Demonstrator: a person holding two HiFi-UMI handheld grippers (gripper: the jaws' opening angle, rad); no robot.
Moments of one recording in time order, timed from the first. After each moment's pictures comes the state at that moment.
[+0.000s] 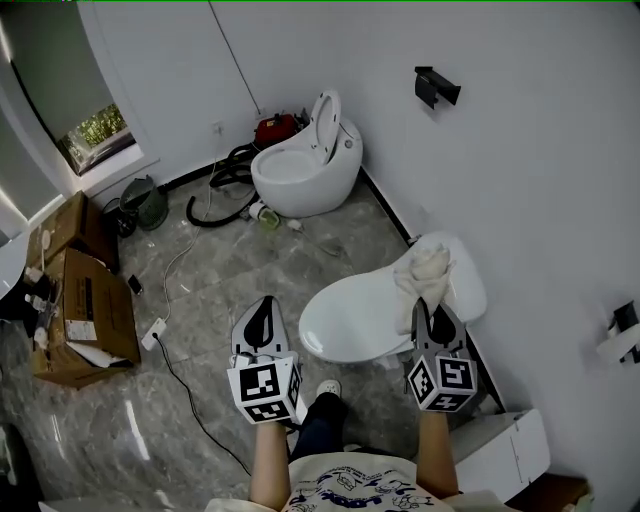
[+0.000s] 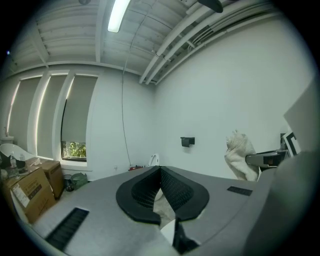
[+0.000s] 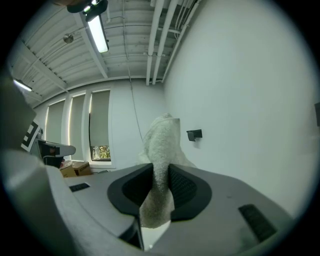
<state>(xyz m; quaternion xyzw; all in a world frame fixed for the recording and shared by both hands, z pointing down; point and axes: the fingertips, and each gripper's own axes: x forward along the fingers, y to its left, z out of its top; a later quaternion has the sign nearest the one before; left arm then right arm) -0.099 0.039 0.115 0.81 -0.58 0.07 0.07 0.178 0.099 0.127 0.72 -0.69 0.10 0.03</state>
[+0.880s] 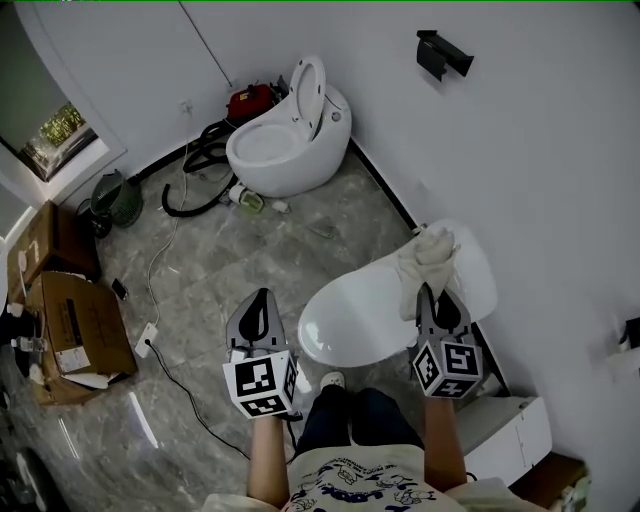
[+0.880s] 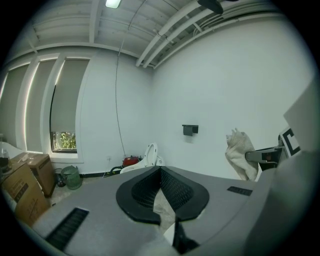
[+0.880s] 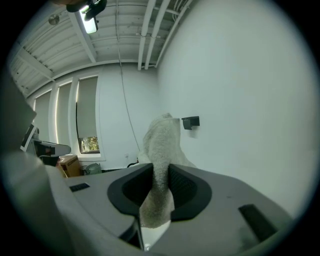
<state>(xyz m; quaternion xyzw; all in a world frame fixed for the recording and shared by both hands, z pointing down) -0.080 -0.138 0.186 0.83 -0.54 0.11 0.10 0.207 -0.059 0.192 0.74 -0.65 0.15 0.07</state>
